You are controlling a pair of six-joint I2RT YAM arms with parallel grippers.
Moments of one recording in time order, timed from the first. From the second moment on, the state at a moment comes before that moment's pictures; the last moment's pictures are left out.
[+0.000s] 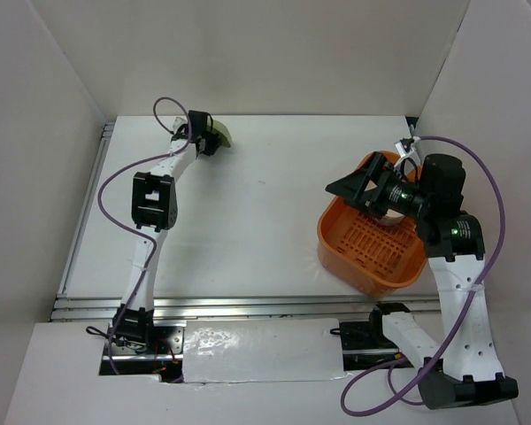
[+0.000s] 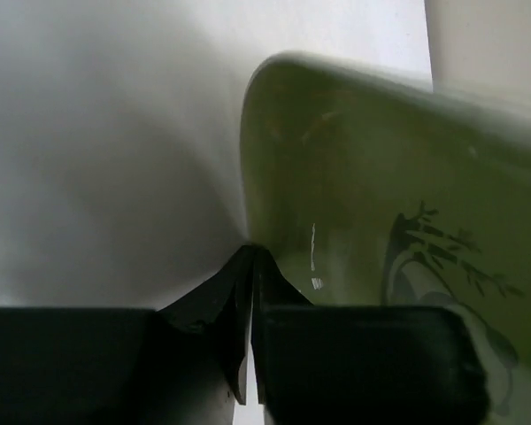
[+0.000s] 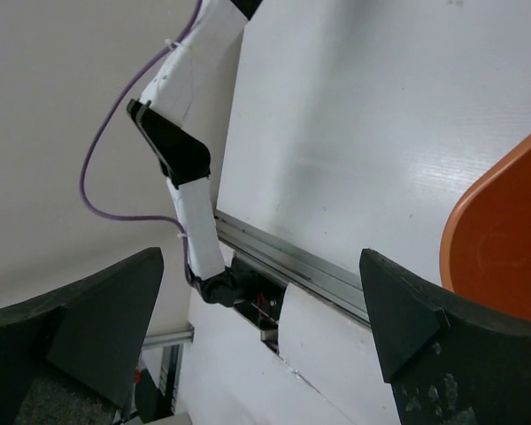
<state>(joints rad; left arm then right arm) -0.15 2.67 2.35 -0.44 -0.09 -1.28 0.03 0.89 1.24 -0.78 -0.70 0.71</state>
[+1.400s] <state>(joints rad) -0.15 2.69 2.36 -0.25 -0.02 -1.11 0.13 0.96 1.25 -0.85 -0.66 0.65</state>
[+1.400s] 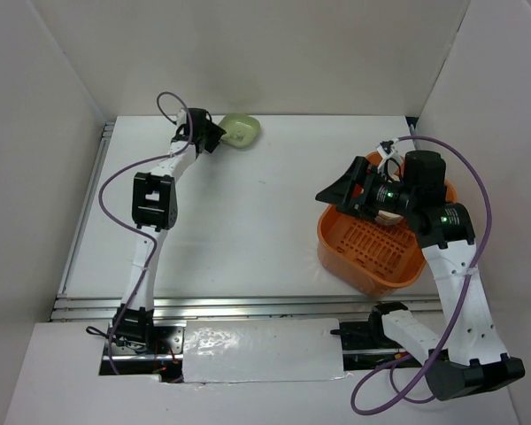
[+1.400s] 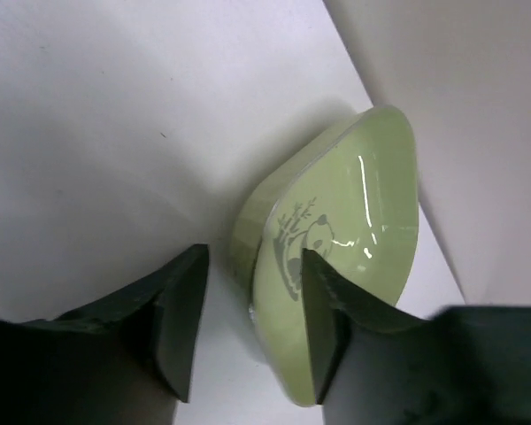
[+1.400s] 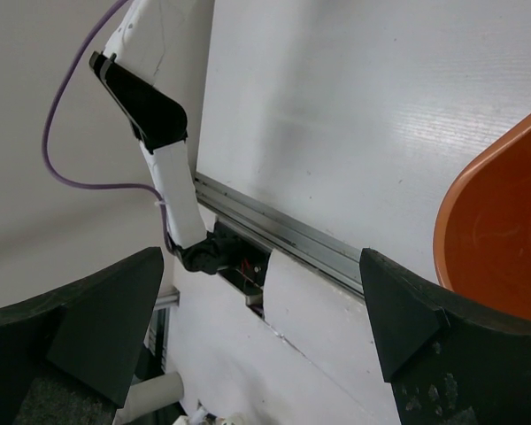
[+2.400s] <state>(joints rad) -0.30 1.66 1.87 -0.72 0.02 -0.40 0.32 1.47 1.78 -0.88 -0.27 0.47</state>
